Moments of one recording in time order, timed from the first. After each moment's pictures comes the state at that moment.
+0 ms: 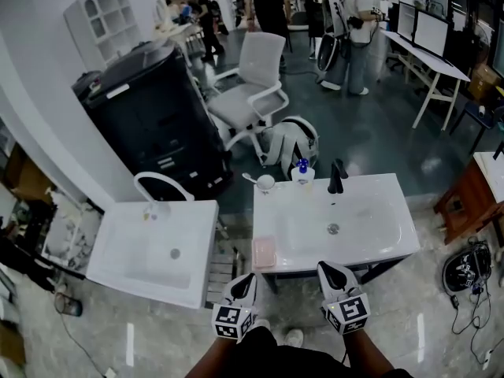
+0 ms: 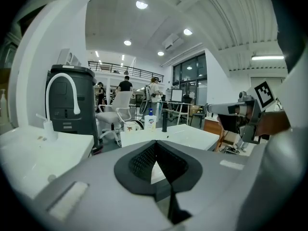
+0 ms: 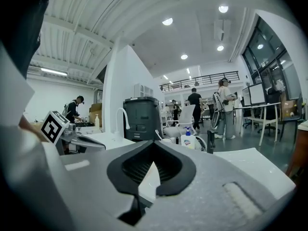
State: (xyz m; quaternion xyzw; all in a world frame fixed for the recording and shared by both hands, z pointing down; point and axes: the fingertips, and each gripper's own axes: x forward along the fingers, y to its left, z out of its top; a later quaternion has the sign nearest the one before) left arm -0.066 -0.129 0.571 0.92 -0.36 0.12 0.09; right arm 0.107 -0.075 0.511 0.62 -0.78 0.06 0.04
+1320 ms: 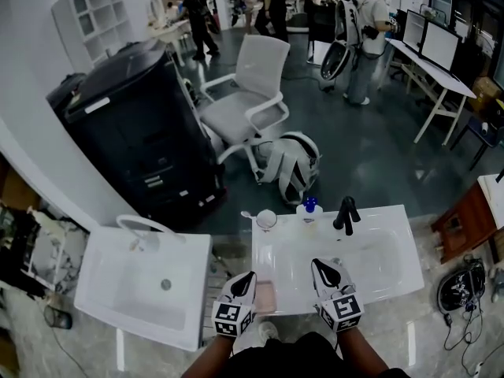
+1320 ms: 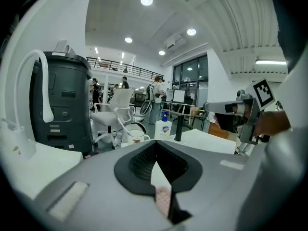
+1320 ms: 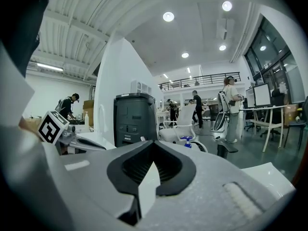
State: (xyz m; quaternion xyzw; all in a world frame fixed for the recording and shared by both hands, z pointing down) left arm -0.021 -0.290 0.570 0.93 -0.34 0.12 0.10; right arm 0.136 -0.244 0.503 0.63 -0.77 0.05 0.05
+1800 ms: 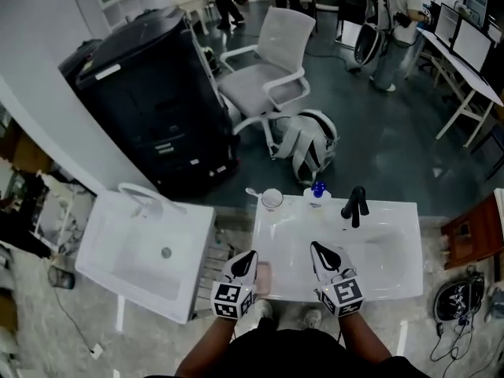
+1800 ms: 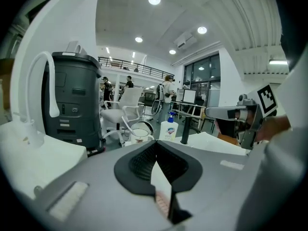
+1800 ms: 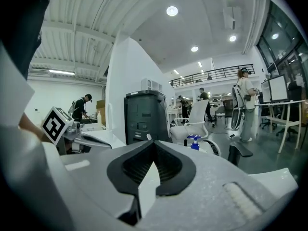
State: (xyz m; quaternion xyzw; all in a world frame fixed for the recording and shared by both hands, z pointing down) left arm -0.007 -0.289 0.566 0.90 -0.40 0.11 0.13; right arm 0.143 -0.261 0.509 0.56 -0.83 0.06 0.07
